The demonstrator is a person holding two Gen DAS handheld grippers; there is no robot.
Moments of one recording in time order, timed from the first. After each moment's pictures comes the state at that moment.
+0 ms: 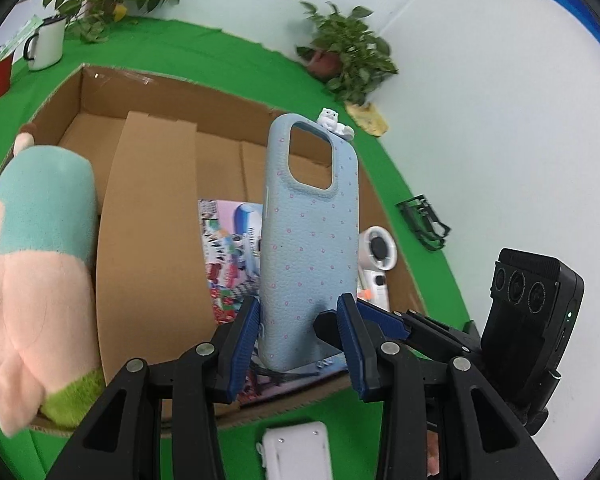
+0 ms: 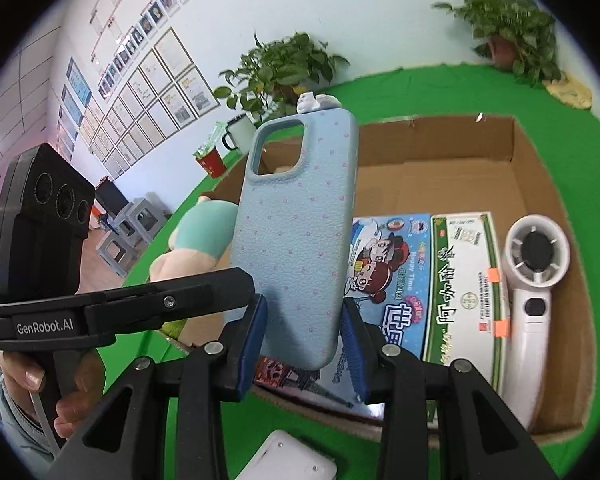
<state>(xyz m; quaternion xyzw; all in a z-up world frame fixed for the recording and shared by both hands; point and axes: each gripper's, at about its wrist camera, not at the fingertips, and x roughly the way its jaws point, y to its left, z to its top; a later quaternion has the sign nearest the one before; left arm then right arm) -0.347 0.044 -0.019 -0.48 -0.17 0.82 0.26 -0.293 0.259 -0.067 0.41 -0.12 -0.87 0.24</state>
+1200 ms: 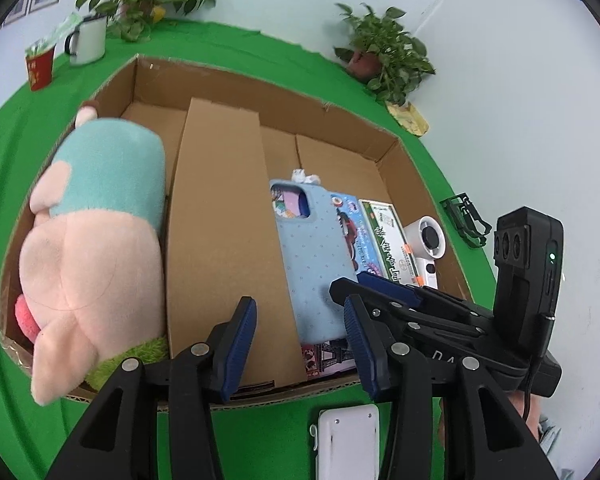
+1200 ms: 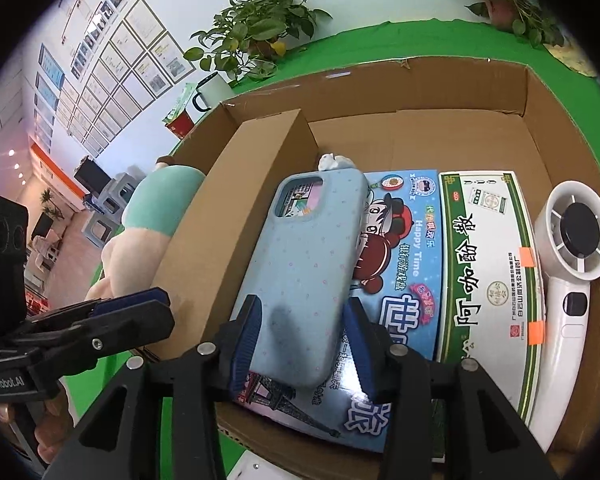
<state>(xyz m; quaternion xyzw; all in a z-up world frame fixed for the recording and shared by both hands) -0.331 0.018 -0.034 -0.47 -0.14 0.85 0.21 -0.323 0.247 -0.099 0.47 -0.11 -0.85 0.22</state>
